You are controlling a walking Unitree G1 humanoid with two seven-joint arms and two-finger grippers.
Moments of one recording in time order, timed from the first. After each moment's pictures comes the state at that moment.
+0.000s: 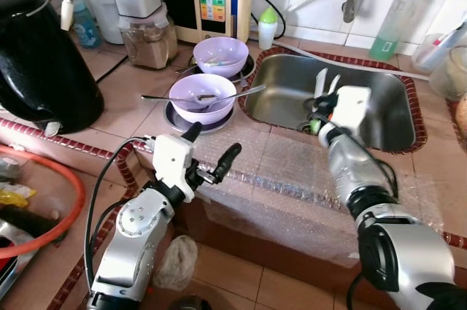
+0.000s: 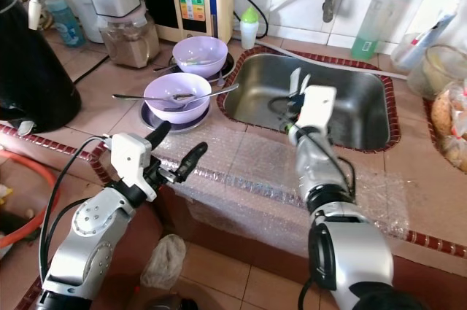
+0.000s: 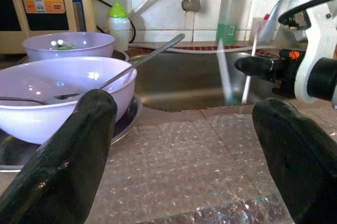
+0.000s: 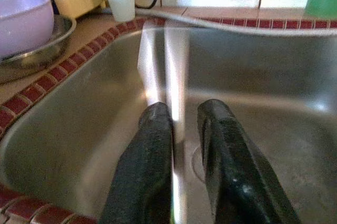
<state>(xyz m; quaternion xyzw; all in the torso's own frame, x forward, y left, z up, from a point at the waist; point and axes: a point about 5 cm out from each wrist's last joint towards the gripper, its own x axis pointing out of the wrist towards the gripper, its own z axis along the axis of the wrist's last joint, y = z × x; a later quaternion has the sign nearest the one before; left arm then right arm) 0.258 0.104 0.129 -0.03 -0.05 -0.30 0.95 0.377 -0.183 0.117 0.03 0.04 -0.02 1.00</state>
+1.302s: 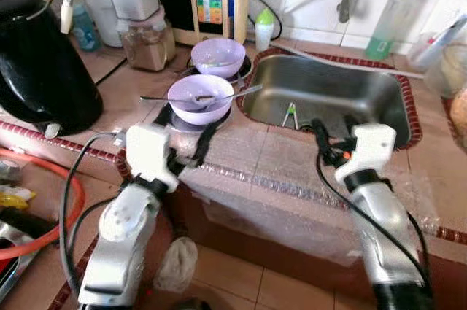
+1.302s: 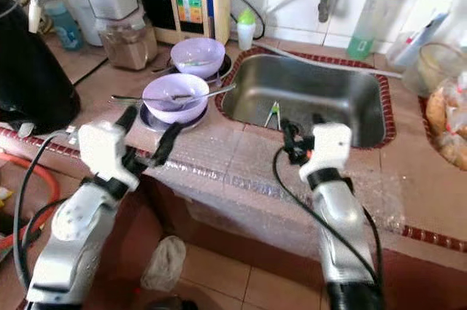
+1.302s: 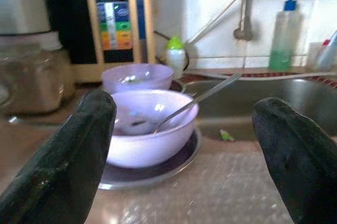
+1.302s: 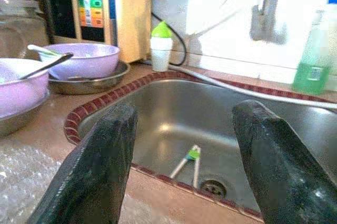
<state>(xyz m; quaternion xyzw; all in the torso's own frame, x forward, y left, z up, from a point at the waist) 0.253 0.131 0.148 -0.01 -0.09 -0.18 0.98 0.274 -0.184 0.131 -0.03 -0.08 0.06 0.99</state>
